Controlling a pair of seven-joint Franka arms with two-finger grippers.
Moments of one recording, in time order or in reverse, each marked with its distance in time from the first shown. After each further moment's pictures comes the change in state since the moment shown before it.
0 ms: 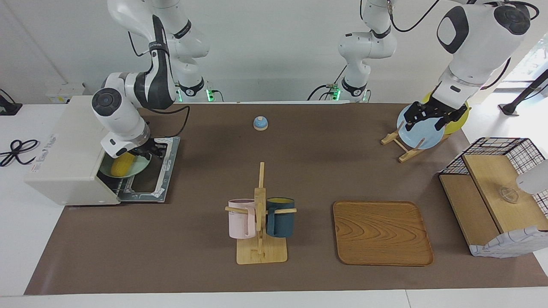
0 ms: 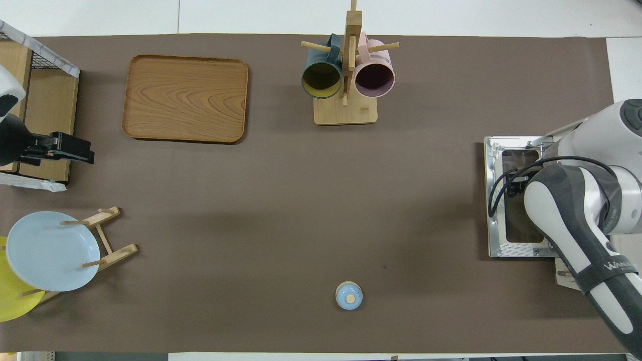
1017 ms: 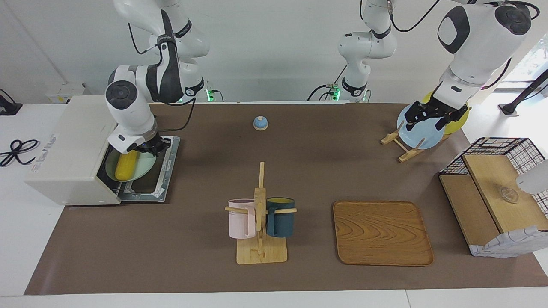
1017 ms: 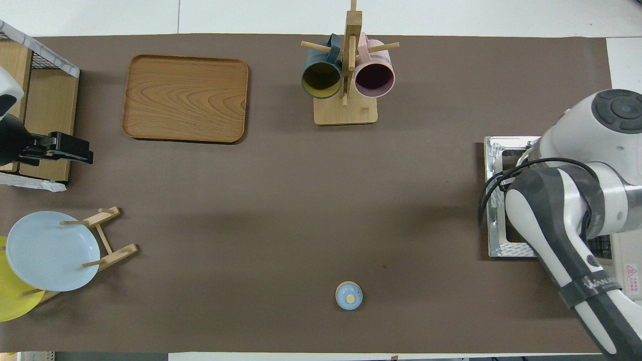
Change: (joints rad) left arm 0.000 0.000 0.003 0.000 0.000 0.000 0.000; right arm 0.124 -0.013 0.022 0.114 -0.082 -0.153 0.024
